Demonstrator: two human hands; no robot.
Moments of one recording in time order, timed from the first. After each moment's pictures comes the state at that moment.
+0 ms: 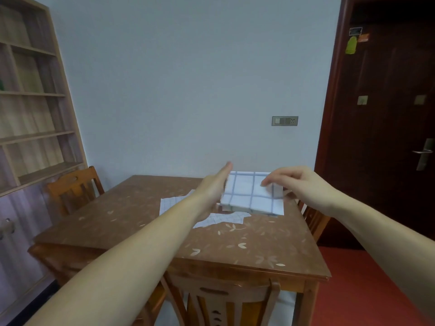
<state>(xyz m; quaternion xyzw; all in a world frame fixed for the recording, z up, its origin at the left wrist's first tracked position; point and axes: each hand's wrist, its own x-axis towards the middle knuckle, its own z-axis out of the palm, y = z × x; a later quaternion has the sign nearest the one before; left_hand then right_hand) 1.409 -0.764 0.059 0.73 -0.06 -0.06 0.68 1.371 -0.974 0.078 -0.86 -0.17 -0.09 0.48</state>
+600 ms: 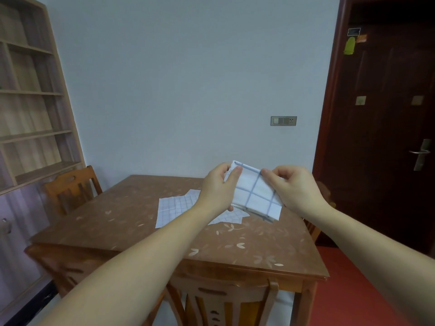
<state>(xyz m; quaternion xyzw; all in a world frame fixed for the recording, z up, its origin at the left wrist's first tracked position) 1.404 -0.781 0.051 0.79 -0.15 0.16 0.57 1.385 -0.953 0.060 -0.86 -0.08 -0.28 0.42</state>
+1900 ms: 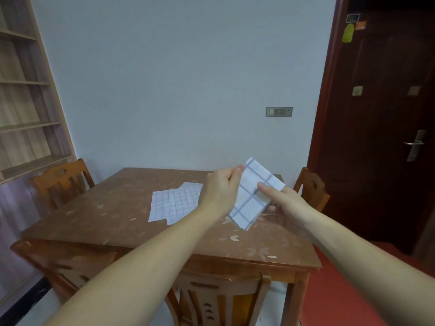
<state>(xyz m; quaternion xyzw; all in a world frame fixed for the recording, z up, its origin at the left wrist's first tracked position) 1.427 -0.809 0.027 0.83 -0.18 0.25 0.46 1.394 -0.970 0.017 -0.70 -0.06 0.04 0.71</state>
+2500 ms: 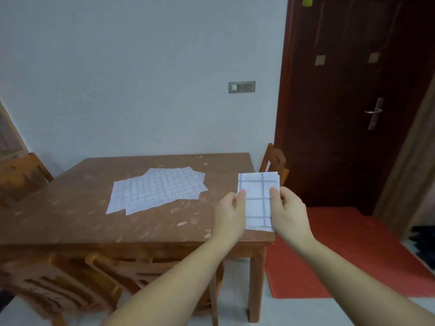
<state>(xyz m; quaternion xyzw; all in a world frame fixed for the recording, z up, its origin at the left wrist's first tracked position) 1.411 -0.998 -0.072 0.81 -0.11 0.11 0.57 1.379 -1.125 -0.065 -0.82 0.08 -0.29 0.49</state>
